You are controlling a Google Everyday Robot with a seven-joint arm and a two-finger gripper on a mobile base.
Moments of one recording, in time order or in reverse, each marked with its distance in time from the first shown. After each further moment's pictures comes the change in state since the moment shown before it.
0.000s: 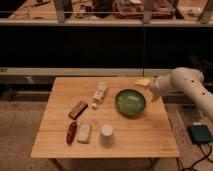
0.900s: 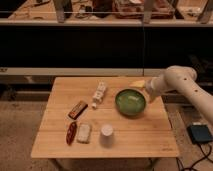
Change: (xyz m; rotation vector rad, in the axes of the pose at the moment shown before) arm -0.036 -0.017 0.029 -0.114 -0.110 -0.107
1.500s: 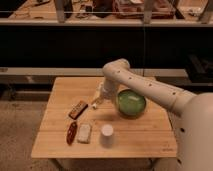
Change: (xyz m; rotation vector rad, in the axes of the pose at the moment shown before) arm -0.114 -0.133 0.116 -0.268 -0.318 -0.289
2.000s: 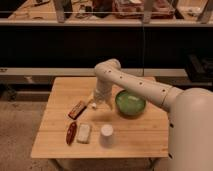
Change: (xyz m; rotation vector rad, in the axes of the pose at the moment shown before) arm 0.002 -0.007 0.003 -0.033 -0.003 0.031
